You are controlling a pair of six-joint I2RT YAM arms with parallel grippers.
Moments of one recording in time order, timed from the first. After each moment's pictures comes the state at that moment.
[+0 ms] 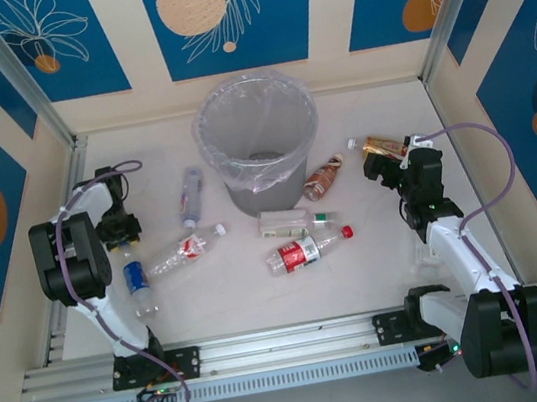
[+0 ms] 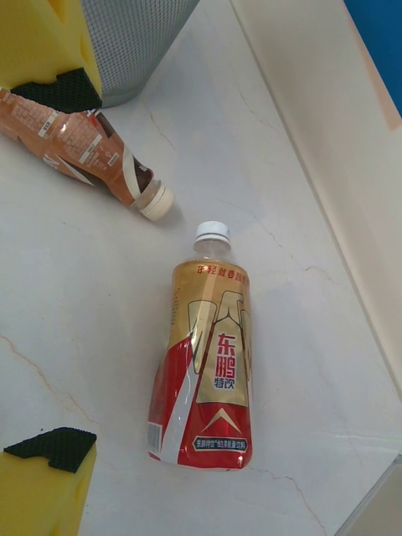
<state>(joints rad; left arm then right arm) 0.13 1.85 1.24 -0.95 -0.23 -0.20 -0.04 1.01 0.56 -0.02 0.00 0.35</state>
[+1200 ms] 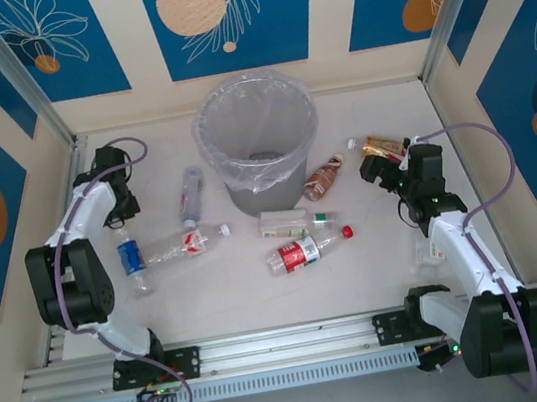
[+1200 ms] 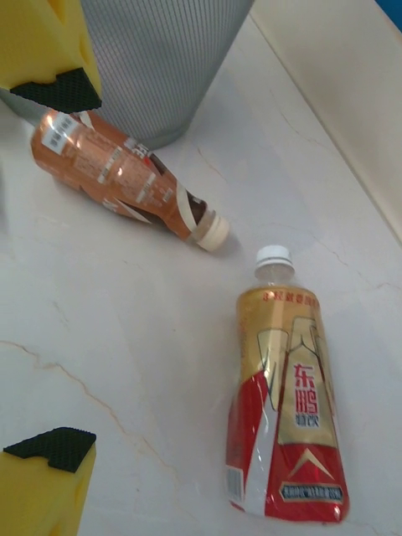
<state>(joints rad) 0.00 1.65 1.27 -0.86 -0.40 -0.25 -0.05 1.01 0.65 -0.24 -0.13 0.47</state>
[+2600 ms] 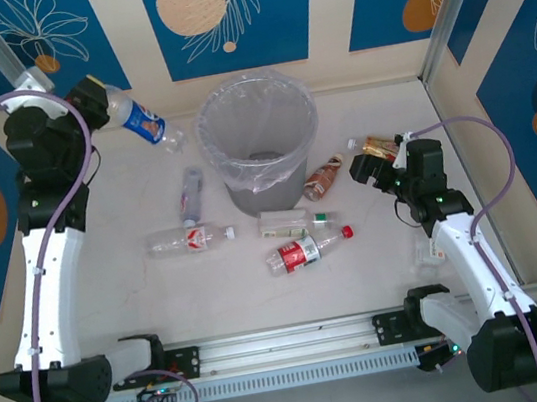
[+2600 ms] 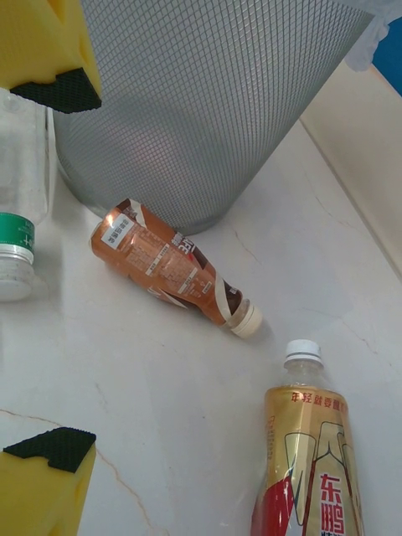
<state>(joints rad) -0.07 1.23 1.55 -0.26 0.05 -0.60 0.02 0.94 0.74 -0.40 -0.21 0.49</state>
